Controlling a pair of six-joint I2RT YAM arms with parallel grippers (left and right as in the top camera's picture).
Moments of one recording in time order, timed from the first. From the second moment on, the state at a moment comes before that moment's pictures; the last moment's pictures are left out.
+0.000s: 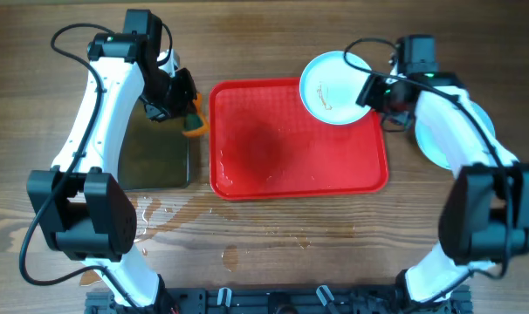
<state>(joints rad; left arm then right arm) -0.08 1.90 1.69 -1.22 0.30 -0.38 0.05 1.85 1.31 -0.64 -0.09 0.49</state>
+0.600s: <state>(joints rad) -0.08 1.90 1.69 -1.22 0.30 -0.38 0.17 1.99 1.33 -0.96 -0.12 0.49</state>
